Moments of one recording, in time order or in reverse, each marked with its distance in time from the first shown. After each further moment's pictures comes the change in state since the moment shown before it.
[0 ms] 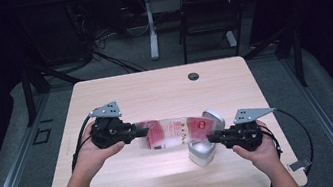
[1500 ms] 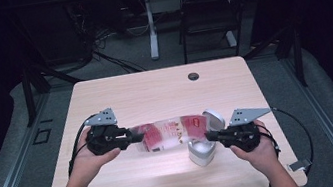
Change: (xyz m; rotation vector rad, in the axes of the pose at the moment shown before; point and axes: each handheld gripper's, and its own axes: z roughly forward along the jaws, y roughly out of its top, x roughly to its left) left arm -0.001 -0.018 -0.006 -0.003 0.039 0.018; right arm 0.014 0.013 0.000 0.025 -0.037 -0.092
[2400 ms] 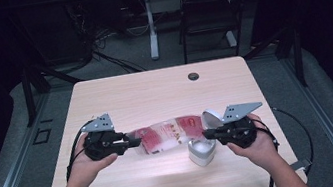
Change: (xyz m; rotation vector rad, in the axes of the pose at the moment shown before) left arm 0.002 -0.018 -0.002 -0.001 0.000 -0.001; right arm 0.006 0.024 0.002 0.108 -0.015 -0.072
